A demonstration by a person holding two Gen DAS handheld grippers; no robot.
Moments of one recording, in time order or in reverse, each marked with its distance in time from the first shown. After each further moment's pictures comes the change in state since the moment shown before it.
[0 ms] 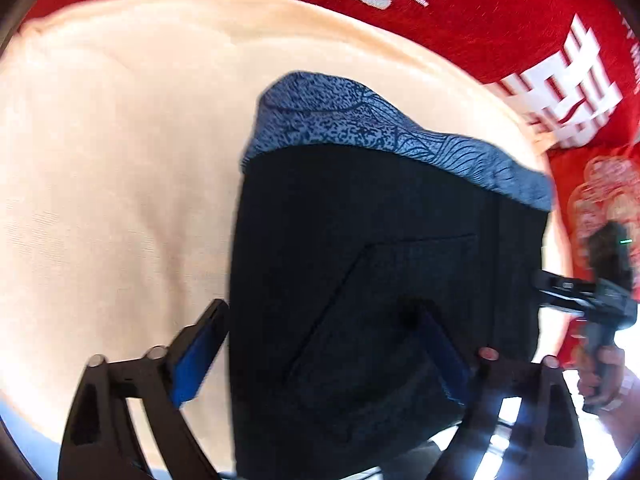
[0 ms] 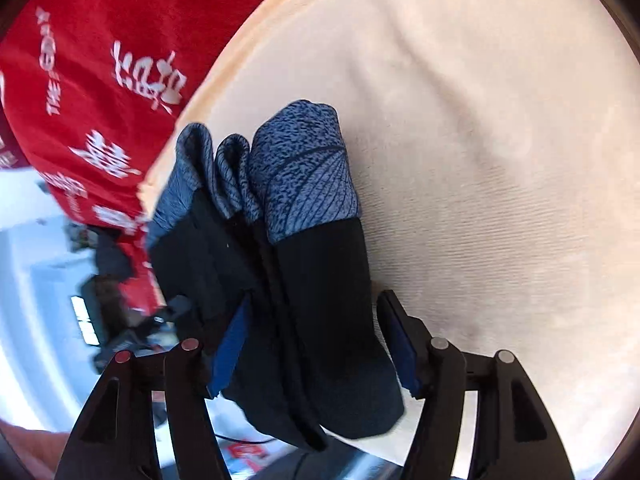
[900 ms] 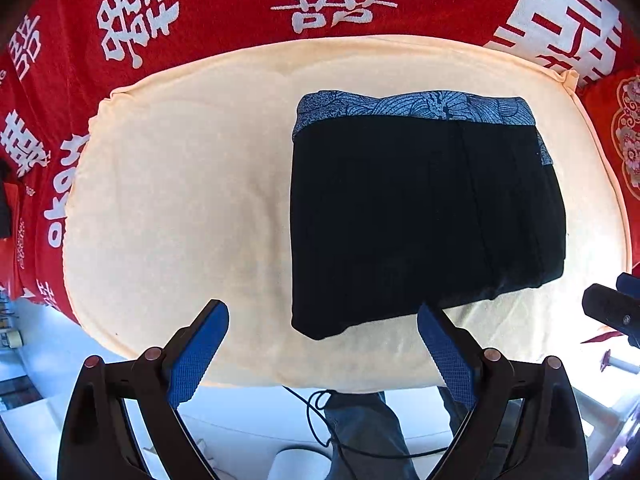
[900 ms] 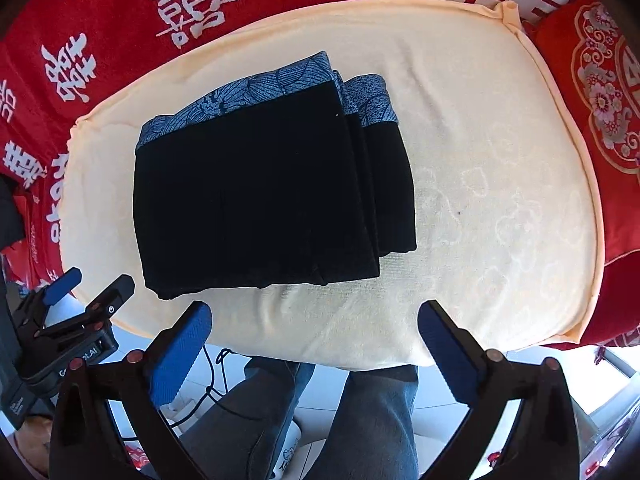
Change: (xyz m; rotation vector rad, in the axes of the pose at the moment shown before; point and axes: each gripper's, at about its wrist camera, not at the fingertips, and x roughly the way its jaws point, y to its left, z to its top) left arm -0.086 -0.076 -0.059 0.107 0.001 0.386; right arm -0.037 0.152 -0.098 -0.094 -0.043 -0.433
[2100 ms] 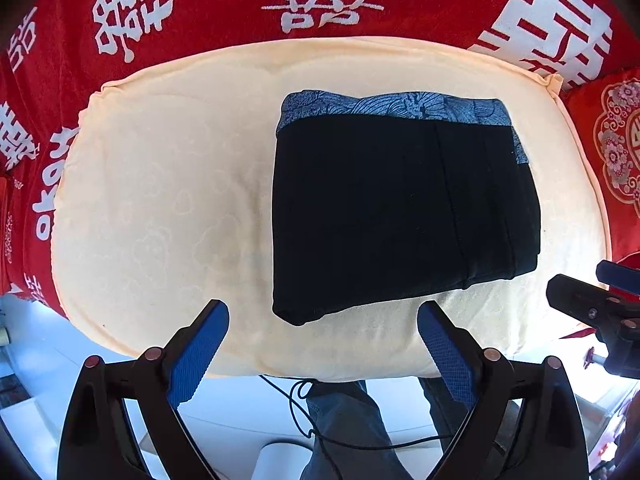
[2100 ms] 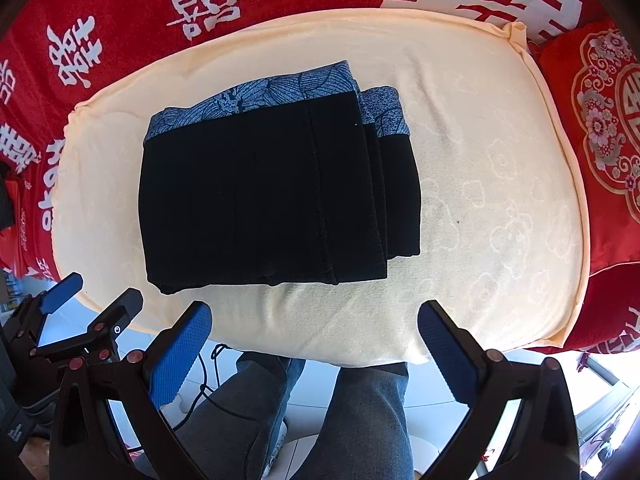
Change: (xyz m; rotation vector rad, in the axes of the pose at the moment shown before) left arm -0.014 -0.006 -0.006 -0.009 0.005 -0.064; right arm -0.008 0.020 -0.002 -0.060 -0.007 -0.068
